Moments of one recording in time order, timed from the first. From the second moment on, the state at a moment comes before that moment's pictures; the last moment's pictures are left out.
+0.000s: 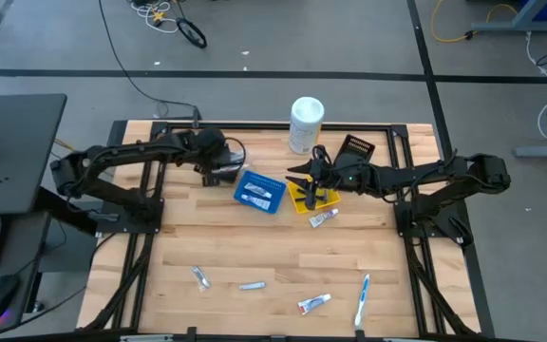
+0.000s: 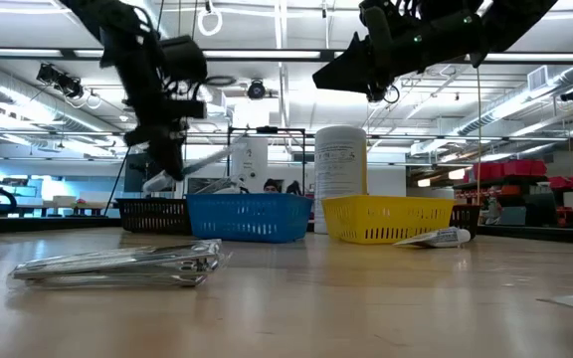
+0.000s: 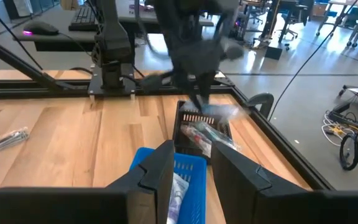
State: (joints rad) left arm 0.51 1.33 0.82 -0.54 -0.16 0.51; right arm -0.09 1.37 0.73 0.42 0.13 -0.07
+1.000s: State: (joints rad) left arm 0.55 1.34 0.73 -0.36 -0.23 0.51; right arm -0.09 1.37 0.73 0.42 0.13 -0.07
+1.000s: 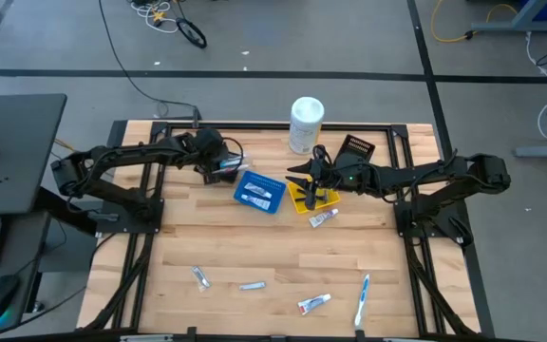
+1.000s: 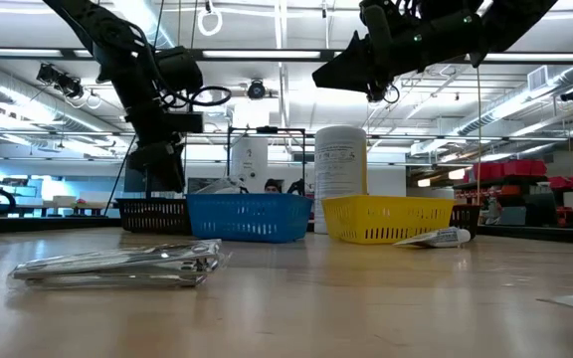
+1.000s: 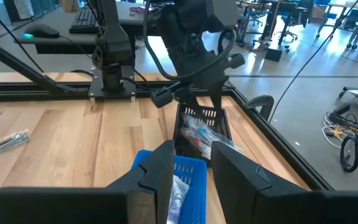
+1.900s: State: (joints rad) left arm 0.24 1.34 0.73 0.05 -0.11 0.30; right arm -0.09 1.37 0.73 0.40 0.13 -0.09
